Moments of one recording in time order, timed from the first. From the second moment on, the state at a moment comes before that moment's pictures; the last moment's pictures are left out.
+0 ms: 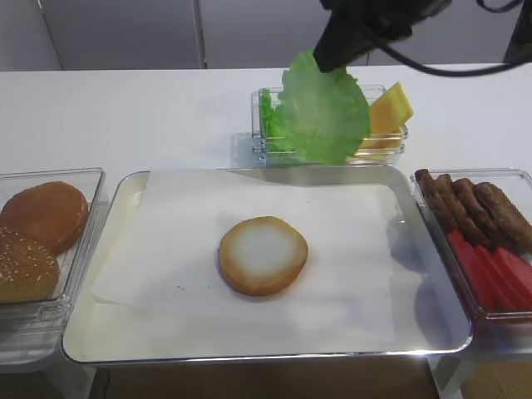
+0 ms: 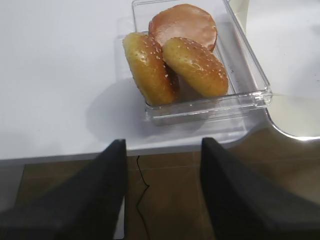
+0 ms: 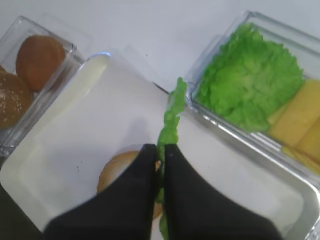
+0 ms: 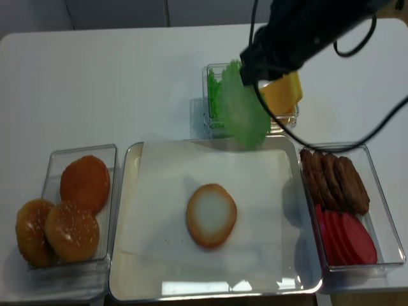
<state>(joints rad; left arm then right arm) -0.05 -0.02 -0.49 0.08 1.19 -0.10 0.37 1.58 -1.52 0.53 1.05 -0.40</state>
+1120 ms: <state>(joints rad) -0.05 -0.02 -0.49 0.08 1.19 -0.10 0.37 1.60 -1.15 0.80 0.76 -0.75</state>
